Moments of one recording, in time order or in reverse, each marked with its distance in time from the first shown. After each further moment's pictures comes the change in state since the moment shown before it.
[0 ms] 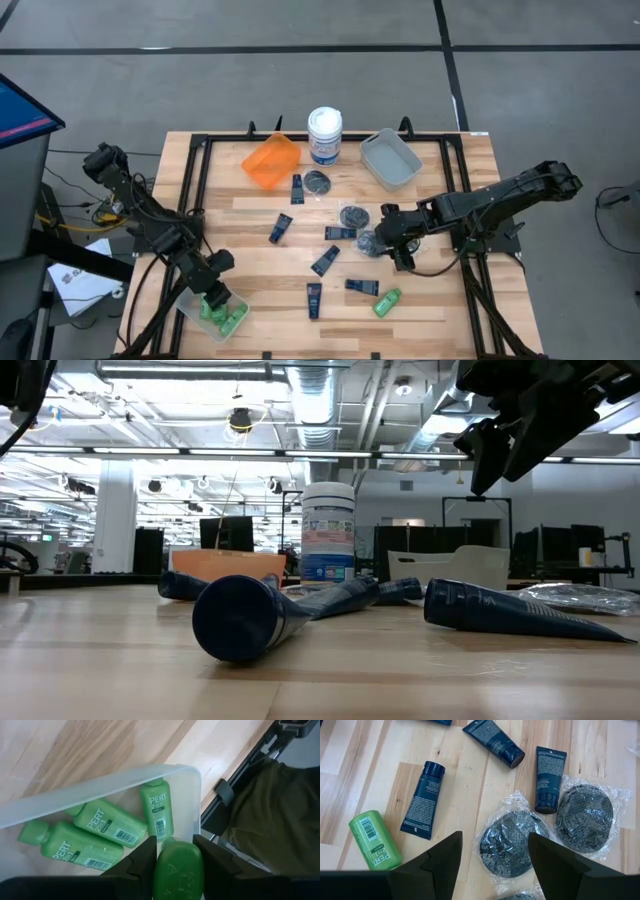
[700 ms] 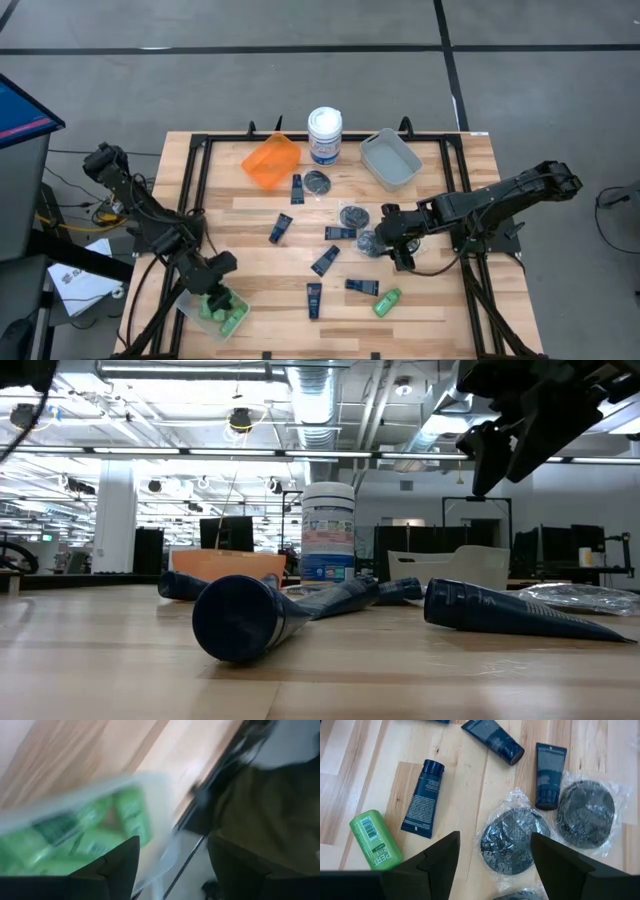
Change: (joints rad) left arm 0.008 0.000 0.000 0.122 -0.081 0.040; right arm 0.000 0.000 0.000 -0.011 0.000 0.027
